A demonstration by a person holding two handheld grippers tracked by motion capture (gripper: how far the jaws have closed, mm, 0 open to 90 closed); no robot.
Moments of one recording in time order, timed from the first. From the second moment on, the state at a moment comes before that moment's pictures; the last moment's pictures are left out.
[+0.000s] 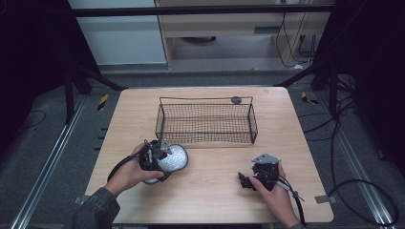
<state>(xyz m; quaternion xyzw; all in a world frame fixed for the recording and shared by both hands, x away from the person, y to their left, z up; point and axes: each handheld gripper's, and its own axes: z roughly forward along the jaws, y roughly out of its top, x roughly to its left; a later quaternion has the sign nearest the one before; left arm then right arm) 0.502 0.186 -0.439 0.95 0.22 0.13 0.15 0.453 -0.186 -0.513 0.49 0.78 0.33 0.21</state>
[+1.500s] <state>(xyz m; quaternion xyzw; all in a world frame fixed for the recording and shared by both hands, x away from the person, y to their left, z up) 0.546 0.148 -0.343 0.95 0.14 0.23 0.15 0.453 -0.186 -0.513 0.49 0.78 0.33 0.21</state>
